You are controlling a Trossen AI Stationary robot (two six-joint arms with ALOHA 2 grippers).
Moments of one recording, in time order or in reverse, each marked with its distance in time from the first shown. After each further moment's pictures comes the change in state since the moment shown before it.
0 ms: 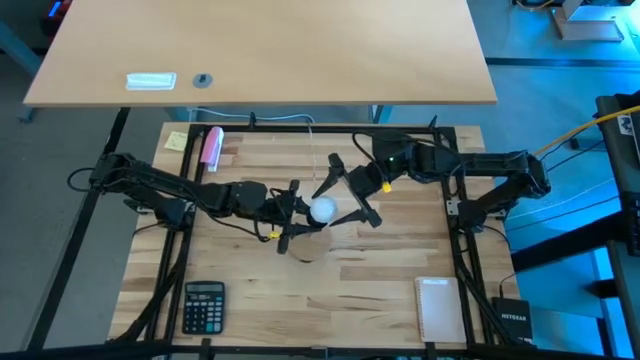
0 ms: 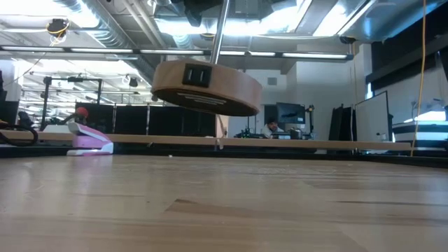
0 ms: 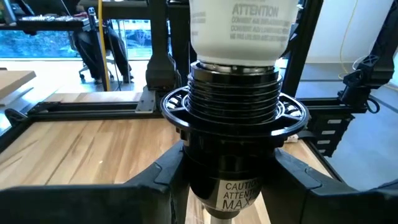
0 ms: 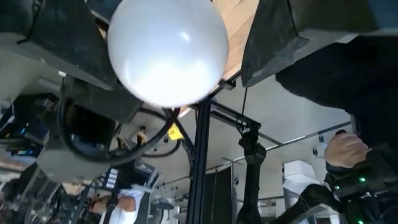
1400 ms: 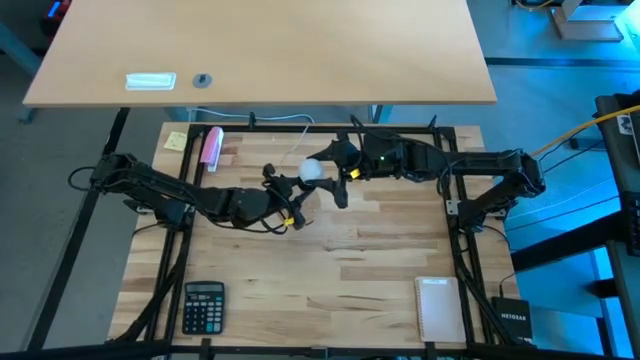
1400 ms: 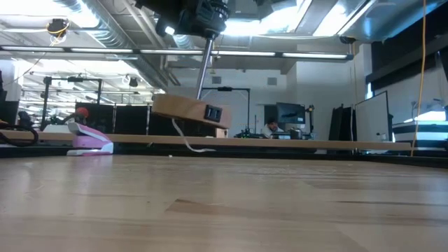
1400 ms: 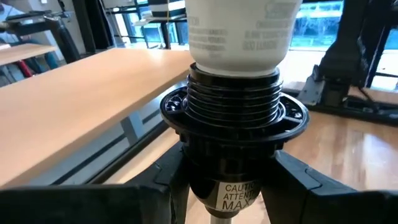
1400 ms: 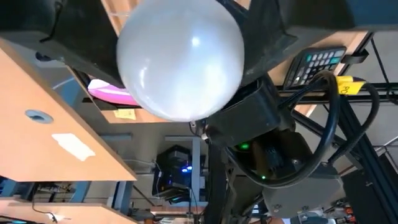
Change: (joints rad) left arm -0.032 0.004 -0.004 -0.050 -0.755 -0.017; right arm -0.002 0.069 0.000 -0.012 0.565 0.229
